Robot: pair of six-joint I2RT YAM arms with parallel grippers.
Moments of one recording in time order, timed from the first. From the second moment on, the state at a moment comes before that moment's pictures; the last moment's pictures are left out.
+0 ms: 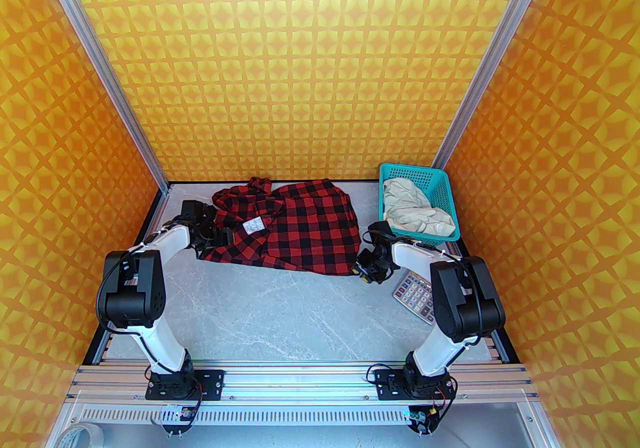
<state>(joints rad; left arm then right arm) 0.03 1.81 1.22 -0.48 0.24 -0.11 0.16 1.72 0.96 -0.53 -0.26 0.87</state>
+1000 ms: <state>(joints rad) 0.03 1.75 1.23 -0.48 0.34 0.15 0.17 1.70 1.10 -0.59 -0.25 0.78</state>
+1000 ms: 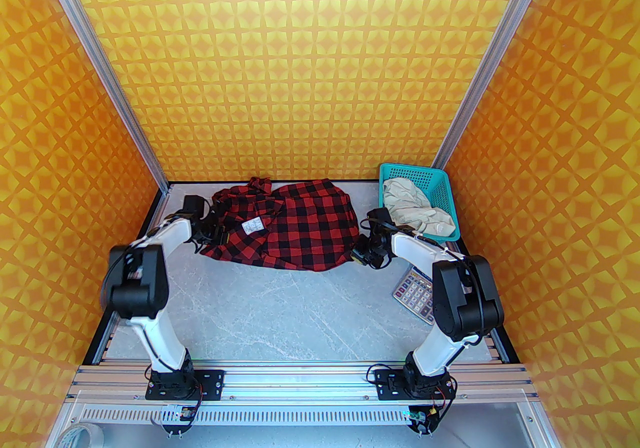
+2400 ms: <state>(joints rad) 0.04 1.87 1.23 -0.44 0.41 0.13 0.17 1.76 1.21 -0.68 -0.23 0.71</state>
